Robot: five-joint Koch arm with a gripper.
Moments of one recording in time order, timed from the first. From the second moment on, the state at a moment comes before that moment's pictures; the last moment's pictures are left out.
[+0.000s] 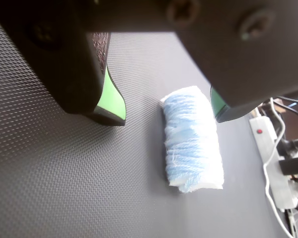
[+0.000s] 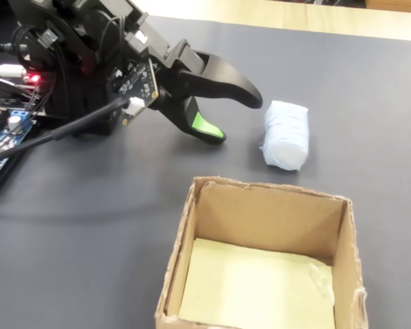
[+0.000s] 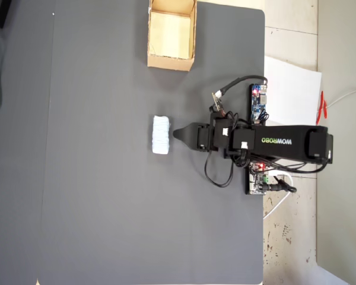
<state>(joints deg) 6.6 130.7 176.6 -3.6 94.3</state>
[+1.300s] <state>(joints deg) 6.1 130.7 169.5 8.3 90.6</state>
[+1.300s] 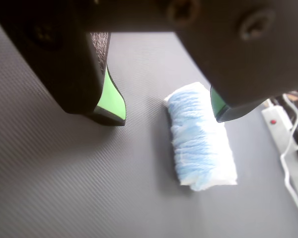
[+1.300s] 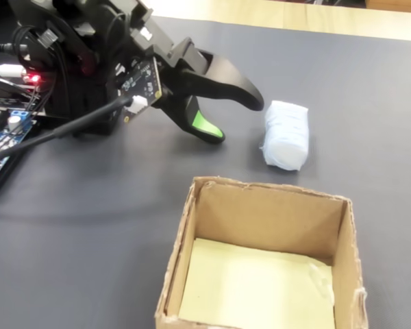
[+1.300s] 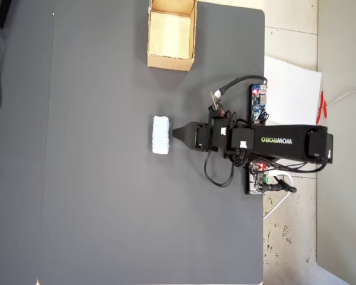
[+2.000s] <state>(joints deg) 4.7 109.3 134.7 38.8 87.9</state>
